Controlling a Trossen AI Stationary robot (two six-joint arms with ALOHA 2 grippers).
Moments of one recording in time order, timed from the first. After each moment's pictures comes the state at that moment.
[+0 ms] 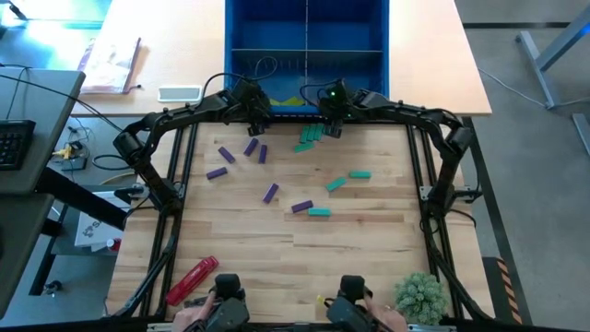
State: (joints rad) left arm 0.76 1.67 1.20 -0.34 -0.19 0.71; right arm -0.66 1.88 1.43 -0.46 0.18 -0.62
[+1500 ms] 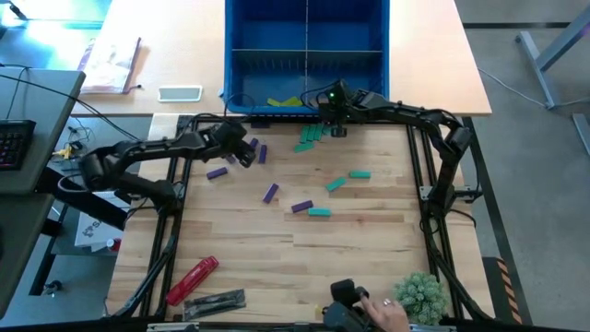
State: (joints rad) left arm 0.57 1.31 0.70 -0.32 -0.32 -0.18; right arm -0.65 1.90 1.43 -0.50 0.24 -0.88
